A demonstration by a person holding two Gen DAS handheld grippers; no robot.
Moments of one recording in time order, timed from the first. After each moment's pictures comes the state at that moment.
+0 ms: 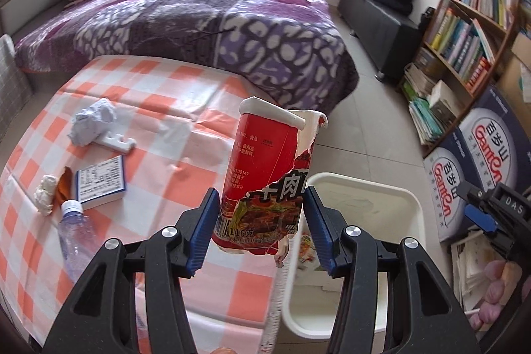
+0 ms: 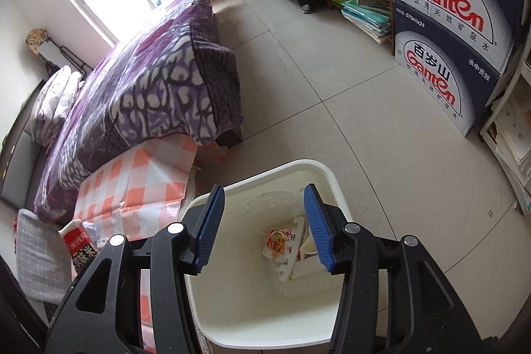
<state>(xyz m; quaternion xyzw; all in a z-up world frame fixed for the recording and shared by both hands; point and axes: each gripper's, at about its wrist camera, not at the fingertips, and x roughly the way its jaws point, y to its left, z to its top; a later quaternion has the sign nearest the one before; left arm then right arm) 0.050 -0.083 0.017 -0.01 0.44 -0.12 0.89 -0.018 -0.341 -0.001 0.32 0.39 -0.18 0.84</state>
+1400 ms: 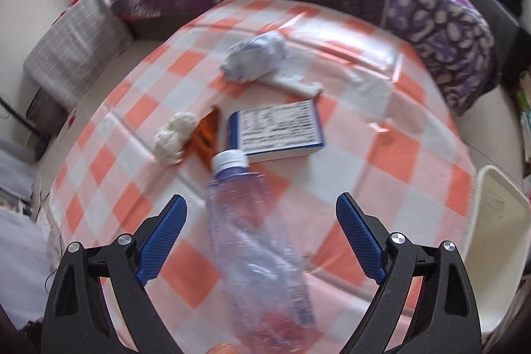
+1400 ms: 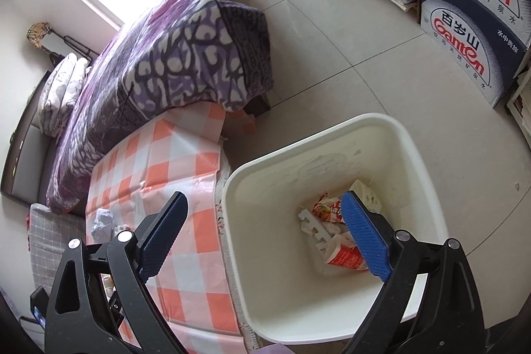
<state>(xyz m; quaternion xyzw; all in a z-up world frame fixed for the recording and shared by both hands) 0.067 0.057 -0.030 0.02 0.52 0.14 0.84 0.029 -0.268 -0.024 0.34 0.44 -0.13 0.82</state>
